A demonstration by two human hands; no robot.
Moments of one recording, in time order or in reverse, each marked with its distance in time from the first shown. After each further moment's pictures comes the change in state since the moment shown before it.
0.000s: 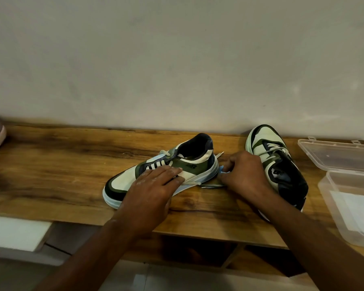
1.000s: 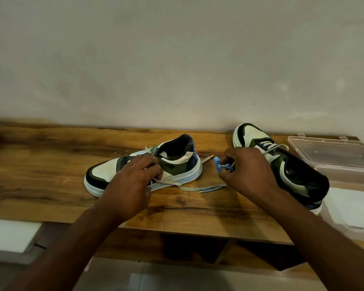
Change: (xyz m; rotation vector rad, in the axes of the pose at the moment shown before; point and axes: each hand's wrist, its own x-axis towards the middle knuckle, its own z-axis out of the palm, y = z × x) left_hand 0.007 -0.021 -0.015 -0.219 -0.059 -0.122; right_hand -0.009 0.019 -0.021 -0.138 0.073 -0.259
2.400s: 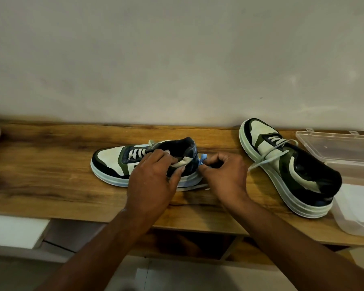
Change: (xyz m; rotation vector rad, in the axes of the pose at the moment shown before) left_hand 0.011 0.039 0.025 -0.041 0.349 -0.196; right_hand -0.012 -0.056 0.052 0.657 0.184 0.361
